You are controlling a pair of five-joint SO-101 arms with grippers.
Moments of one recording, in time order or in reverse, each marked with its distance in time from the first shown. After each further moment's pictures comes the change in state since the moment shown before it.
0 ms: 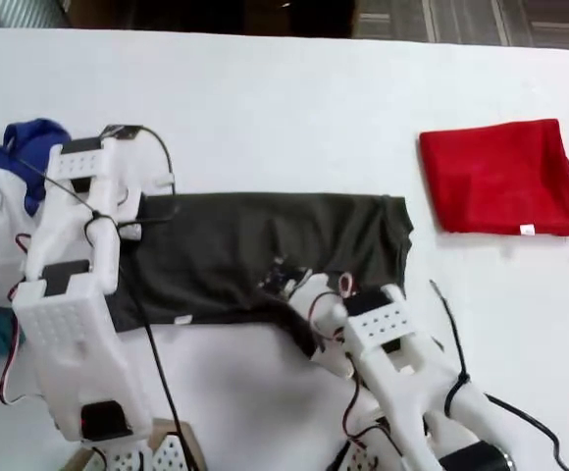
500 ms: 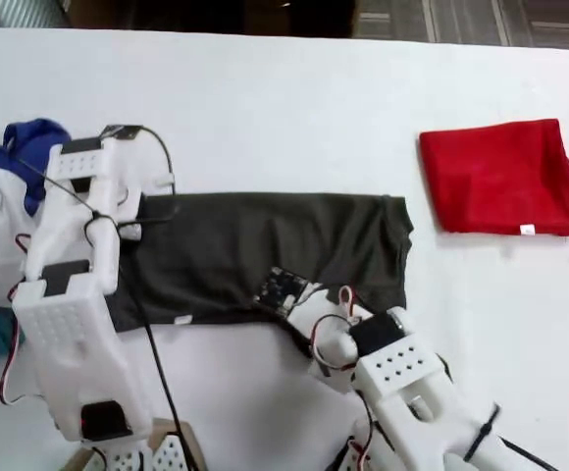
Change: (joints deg) left arm 0.0 0.0 0.1 0.0 0.0; right arm -6.4 -19.5 5.0 8.0 -2.4
